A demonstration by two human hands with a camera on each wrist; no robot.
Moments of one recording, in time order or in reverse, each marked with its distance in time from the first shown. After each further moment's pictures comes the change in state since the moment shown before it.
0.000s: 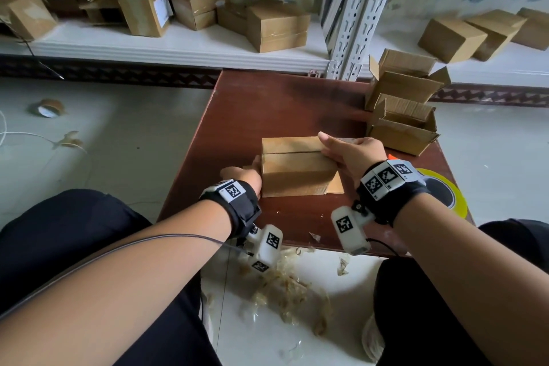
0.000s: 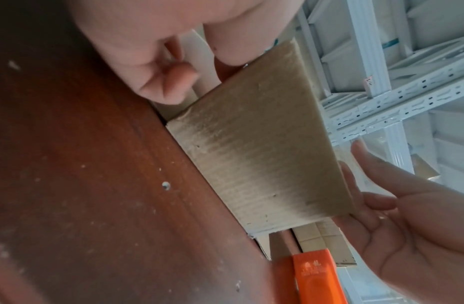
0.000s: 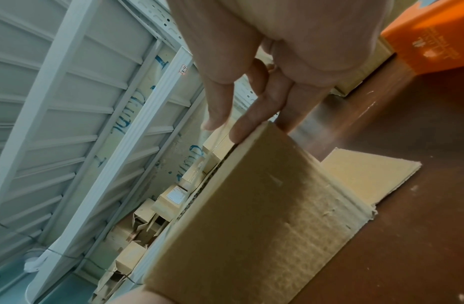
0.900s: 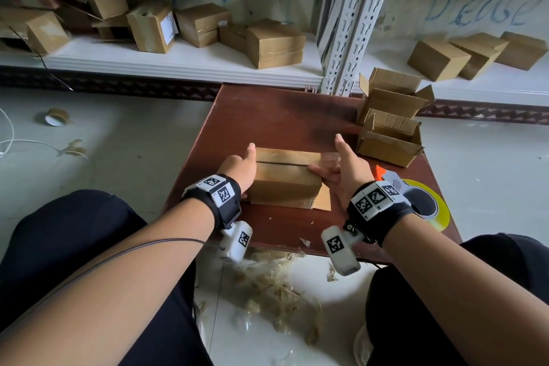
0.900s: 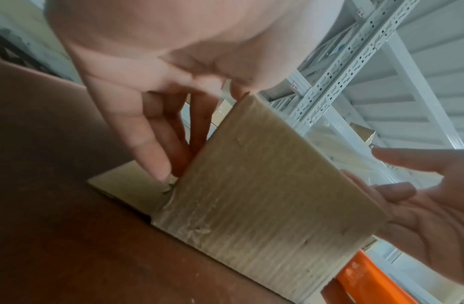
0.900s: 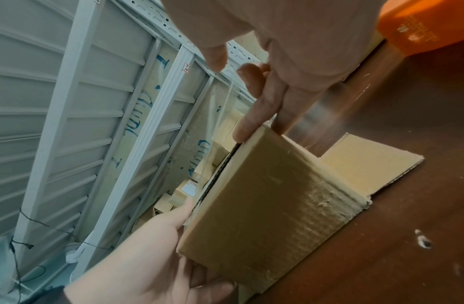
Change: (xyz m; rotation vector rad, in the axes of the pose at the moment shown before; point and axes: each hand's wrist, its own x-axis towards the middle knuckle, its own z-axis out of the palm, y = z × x) left_hand -0.039 0.048 -0.023 0.650 -0.166 0.392; right_hand -0.015 -0.003 0.002 0.294 0.053 0.154
